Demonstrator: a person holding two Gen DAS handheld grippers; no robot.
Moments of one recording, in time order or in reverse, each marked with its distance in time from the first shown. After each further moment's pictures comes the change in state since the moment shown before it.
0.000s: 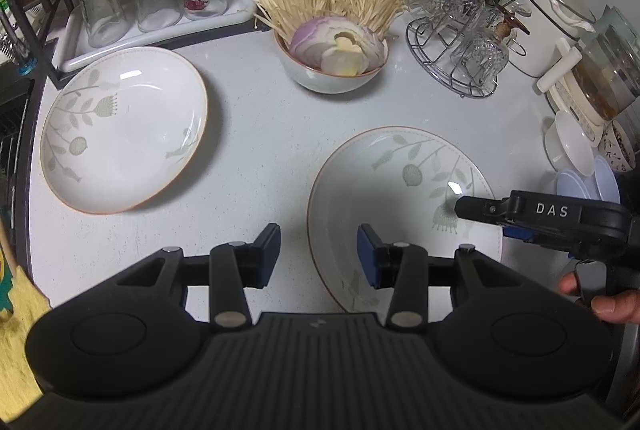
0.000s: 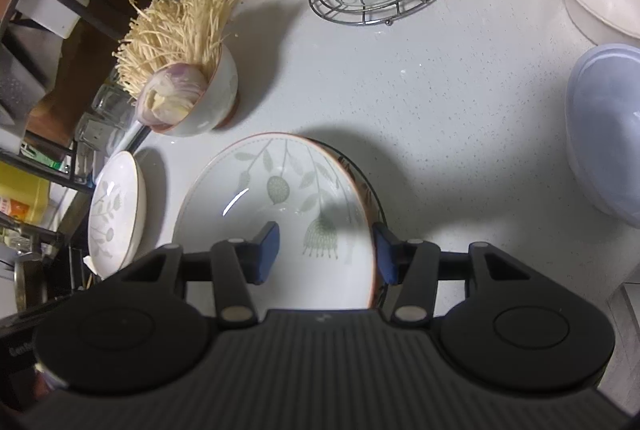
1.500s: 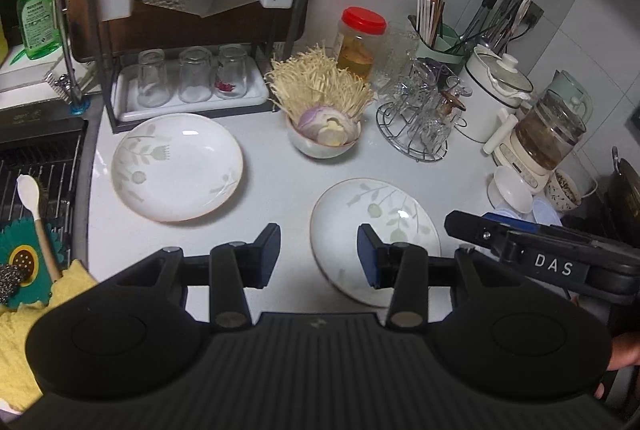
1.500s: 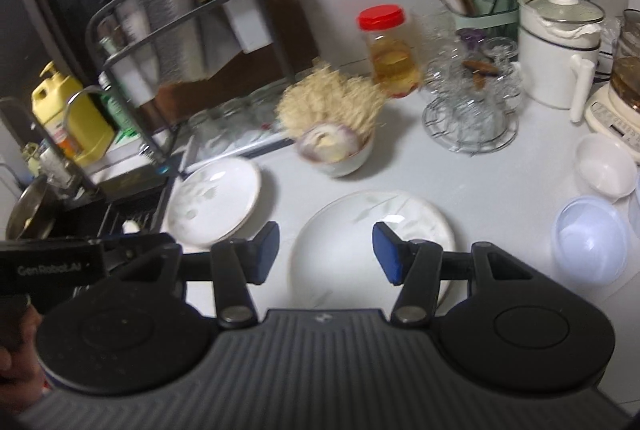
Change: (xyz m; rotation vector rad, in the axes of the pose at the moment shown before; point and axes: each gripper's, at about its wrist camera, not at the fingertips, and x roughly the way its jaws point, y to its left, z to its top) left arm -0.147 0.028 -0.060 -0.011 -0.256 -0.074; right arm -0.129 0.111 -0.083 -0.387 -0.290 0.038
